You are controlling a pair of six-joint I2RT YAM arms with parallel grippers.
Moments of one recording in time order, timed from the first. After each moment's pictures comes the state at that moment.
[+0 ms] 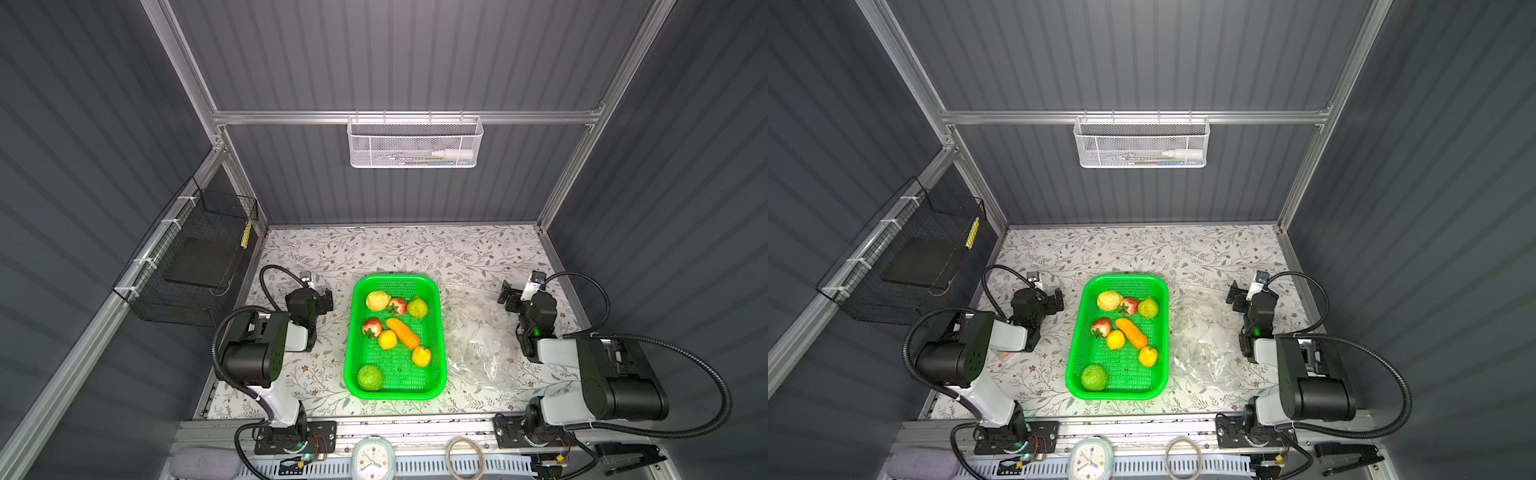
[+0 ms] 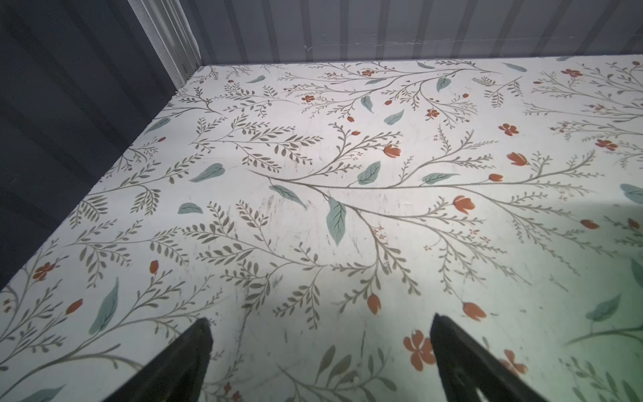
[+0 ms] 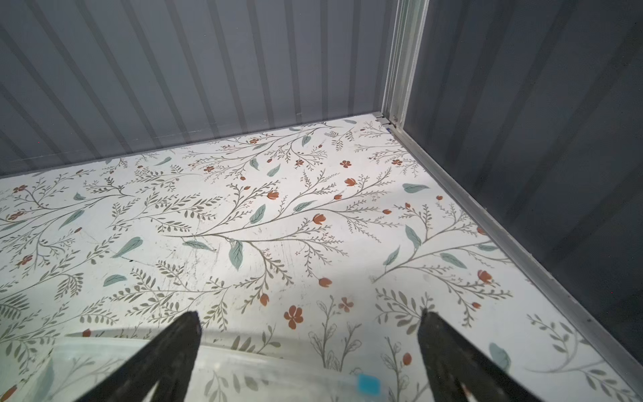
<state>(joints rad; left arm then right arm) -0.08 1.72 0.47 0.81 -0.17 0.00 -0.04 1.45 0.31 0.89 0.12 0.08</state>
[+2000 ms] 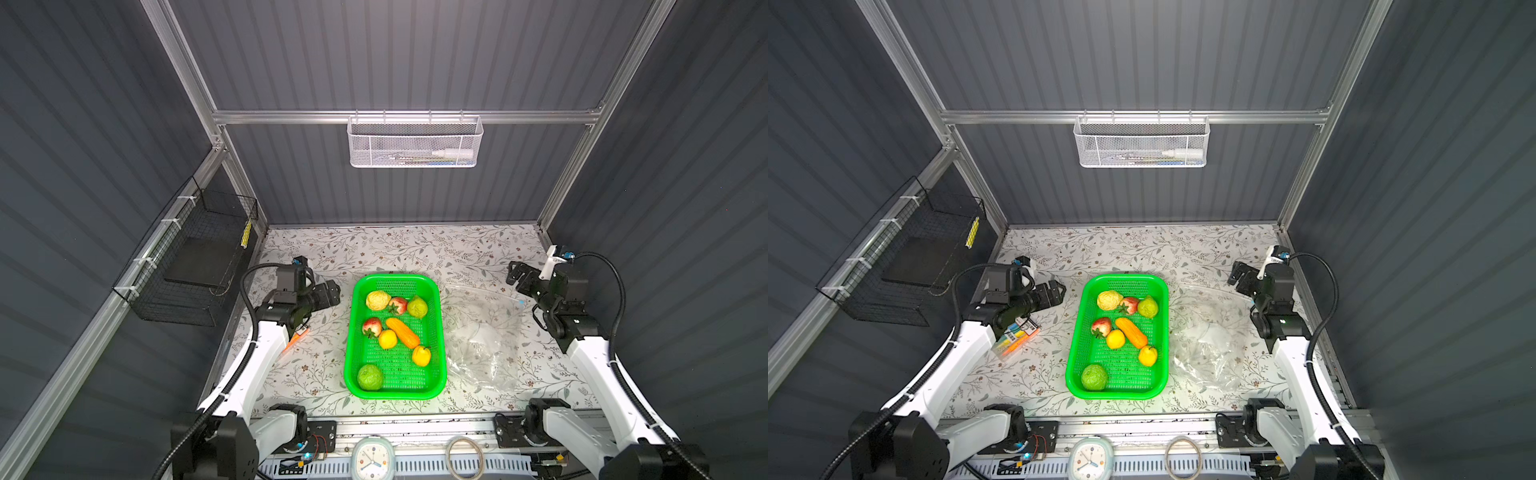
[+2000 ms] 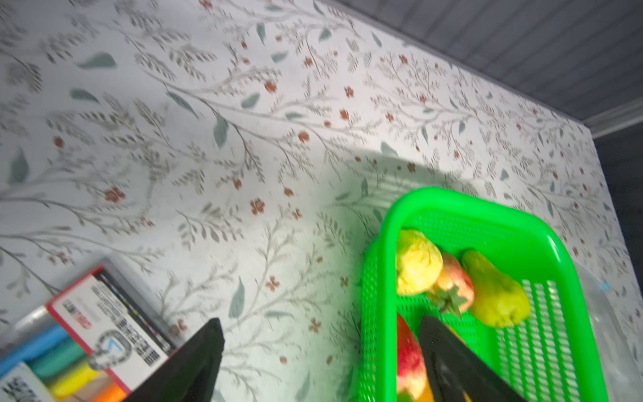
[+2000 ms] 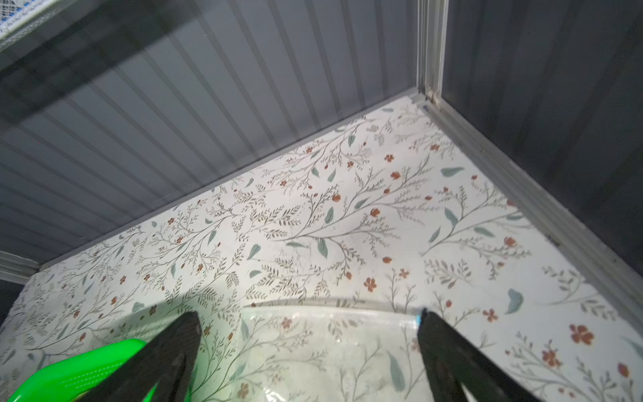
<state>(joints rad) -0.18 1.10 0.82 -0.51 0.18 -0.39 -0.01 0.97 0.75 -0.22 -0.01 0.41</state>
